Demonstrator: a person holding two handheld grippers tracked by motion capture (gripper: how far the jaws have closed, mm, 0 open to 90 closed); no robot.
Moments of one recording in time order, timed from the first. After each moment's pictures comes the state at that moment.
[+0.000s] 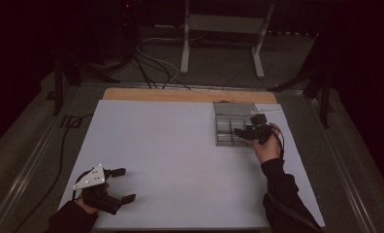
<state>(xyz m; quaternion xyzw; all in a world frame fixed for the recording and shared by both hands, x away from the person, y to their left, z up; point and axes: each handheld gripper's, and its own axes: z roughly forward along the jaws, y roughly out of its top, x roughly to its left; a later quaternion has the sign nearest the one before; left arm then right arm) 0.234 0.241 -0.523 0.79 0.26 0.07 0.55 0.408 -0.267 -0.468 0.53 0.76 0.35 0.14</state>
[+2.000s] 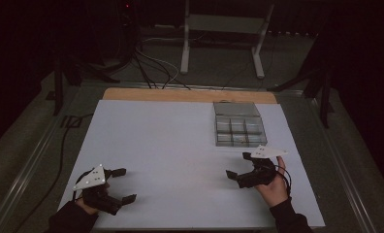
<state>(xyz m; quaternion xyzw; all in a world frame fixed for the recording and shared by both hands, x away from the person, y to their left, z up) 0.232 0.240 -0.522 0.79 0.26 0.07 0.55 0.281 -0.257 -0.487 0.36 0.81 0.45 0.11</state>
